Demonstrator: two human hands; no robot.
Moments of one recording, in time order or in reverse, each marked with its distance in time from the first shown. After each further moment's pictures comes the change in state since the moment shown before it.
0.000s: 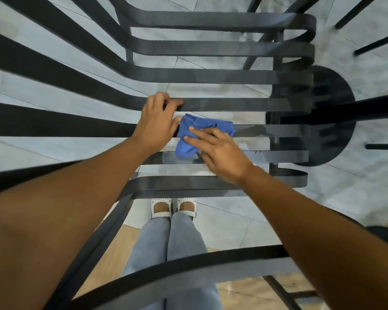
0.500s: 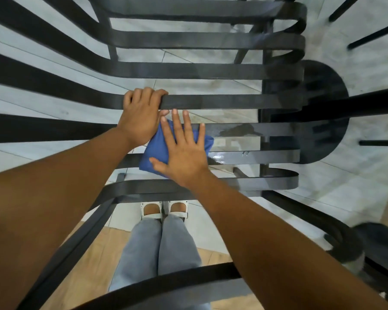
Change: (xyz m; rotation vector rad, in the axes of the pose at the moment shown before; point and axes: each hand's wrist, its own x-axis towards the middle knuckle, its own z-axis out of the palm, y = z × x) left_hand 0.024 -0.009 0.024 0.226 0.002 0.029; right_hand 0.027 -0.035 0.034 -0.265 -0.280 0.398
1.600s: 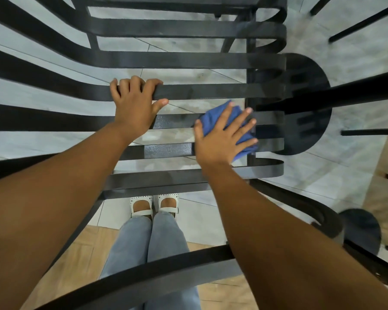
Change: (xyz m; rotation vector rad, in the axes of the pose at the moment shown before) left_hand 0.007 0.030 0.001 -0.079 0.037 -0.164; right_hand -0.019 0.061 0.000 0.232 0.150 0.792
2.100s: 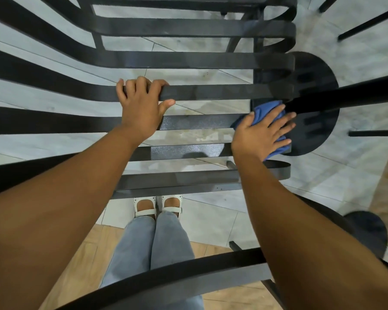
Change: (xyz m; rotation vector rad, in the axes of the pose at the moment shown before) left_hand 0.000 0.006 -0.005 -0.034 -0.048 -0.053; right_hand 0.043 0.037 -0.014 0.228 0.130 0.292
